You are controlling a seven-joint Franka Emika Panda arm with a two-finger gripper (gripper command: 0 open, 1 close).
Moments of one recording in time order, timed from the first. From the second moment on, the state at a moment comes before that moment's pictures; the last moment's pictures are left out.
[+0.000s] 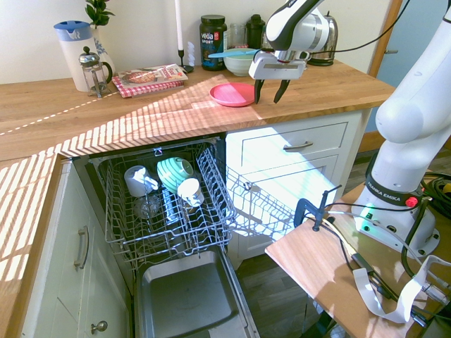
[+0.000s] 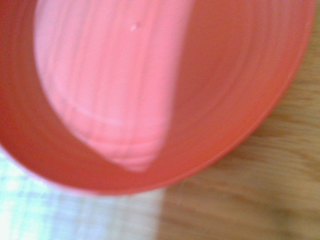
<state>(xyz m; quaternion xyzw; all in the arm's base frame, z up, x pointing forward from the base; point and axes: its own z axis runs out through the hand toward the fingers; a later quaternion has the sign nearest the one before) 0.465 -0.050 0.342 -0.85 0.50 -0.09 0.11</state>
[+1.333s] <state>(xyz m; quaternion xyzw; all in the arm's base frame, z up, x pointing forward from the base) 0.544 -0.085 0.322 -0.86 0.45 -0.07 0.23</state>
